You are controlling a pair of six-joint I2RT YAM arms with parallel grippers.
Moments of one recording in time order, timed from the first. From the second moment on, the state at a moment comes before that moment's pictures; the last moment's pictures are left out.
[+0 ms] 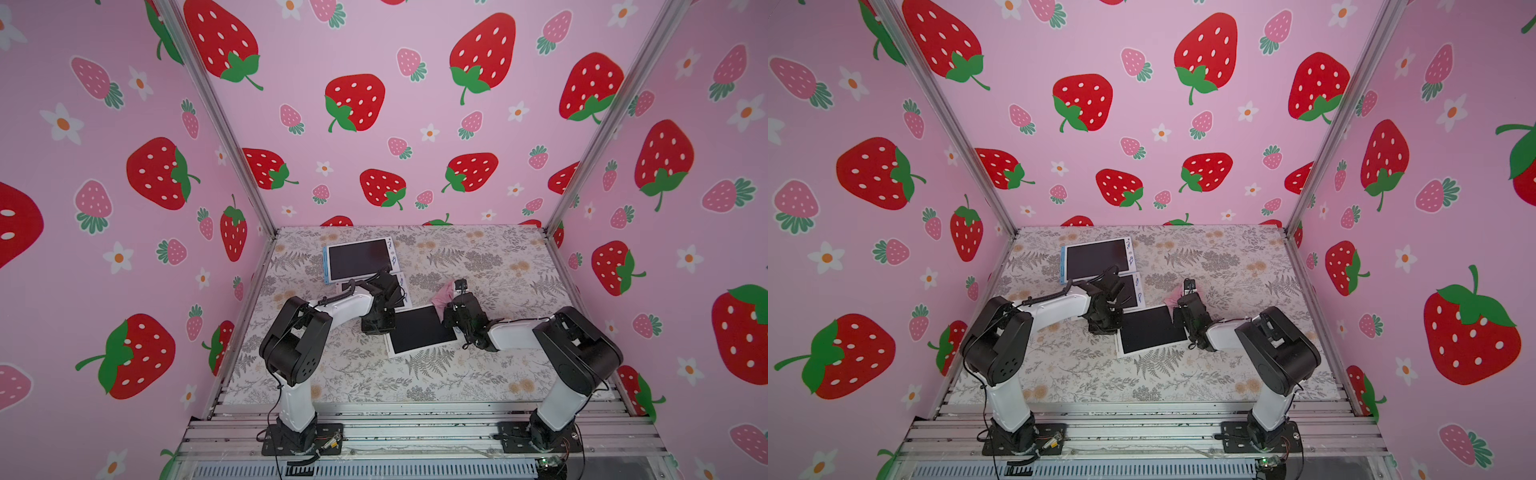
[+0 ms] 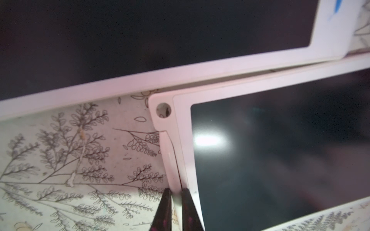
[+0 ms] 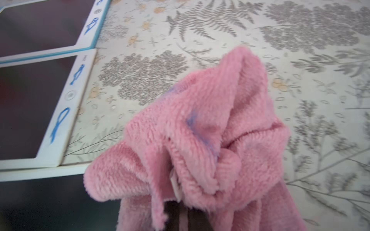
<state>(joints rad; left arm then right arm) -0.54 1.86 1.18 -0.73 0.09 -0.59 0.60 1.73 0.66 0.29 0.45 0.37</state>
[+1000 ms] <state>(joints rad) -0.54 1.89 1.22 -0.77 0.09 -0.58 0.67 1.60 0.52 0.31 0.47 0.41</state>
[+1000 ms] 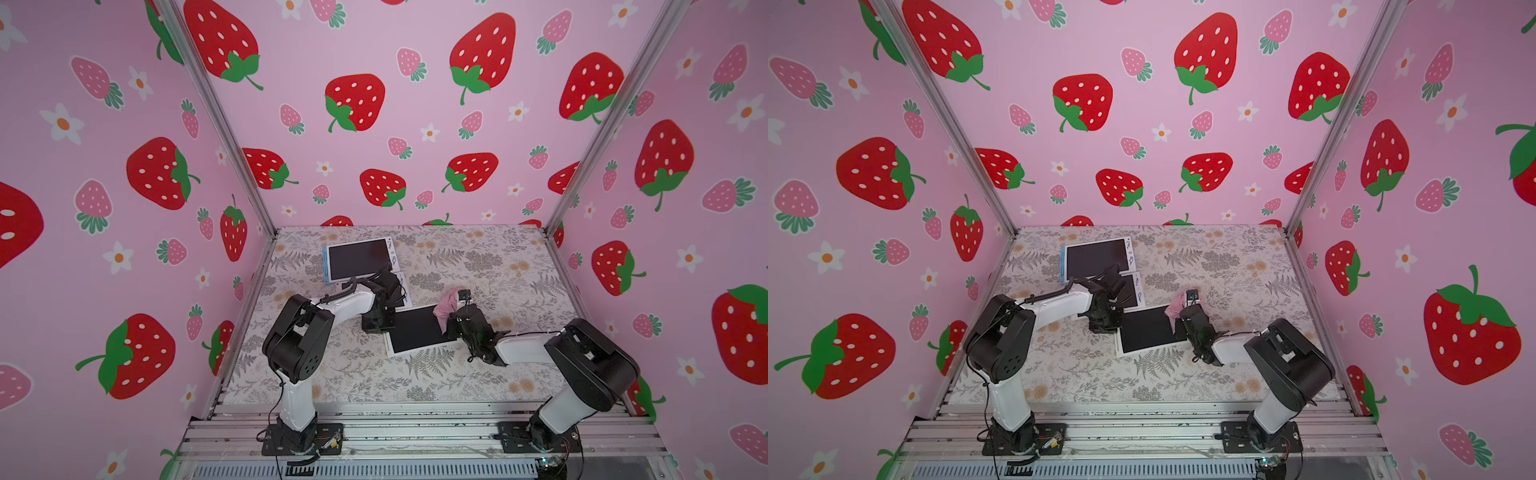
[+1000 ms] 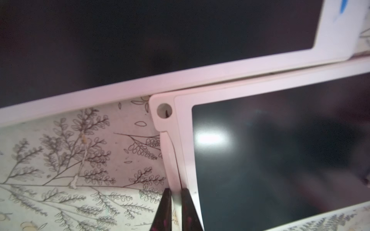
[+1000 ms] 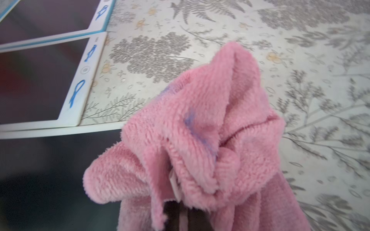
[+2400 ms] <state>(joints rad) -0.54 1.88 1.21 -0.76 0.09 -0.58 0.86 1.39 0.42 0.08 0.56 0.56</state>
